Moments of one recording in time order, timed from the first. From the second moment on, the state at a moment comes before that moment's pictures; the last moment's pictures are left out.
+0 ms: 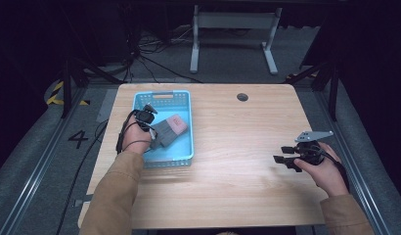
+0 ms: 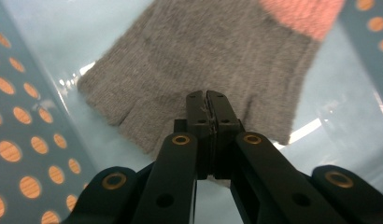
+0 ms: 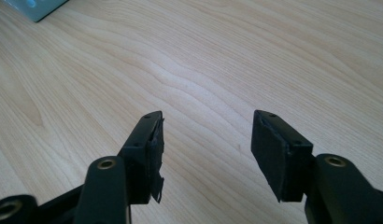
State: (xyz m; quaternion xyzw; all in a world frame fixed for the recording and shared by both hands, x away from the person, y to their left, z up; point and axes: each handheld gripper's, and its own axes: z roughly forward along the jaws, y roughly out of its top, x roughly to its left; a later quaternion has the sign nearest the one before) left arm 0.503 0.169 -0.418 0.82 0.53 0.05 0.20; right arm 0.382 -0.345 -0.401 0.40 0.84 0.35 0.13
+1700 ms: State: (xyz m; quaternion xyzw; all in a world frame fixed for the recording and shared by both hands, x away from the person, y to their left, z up) left arm 0.455 0.135 -0.364 0.84 0.42 0.12 0.33; right arm 0.372 -0.344 -0.406 0.36 0.85 0.36 0.13
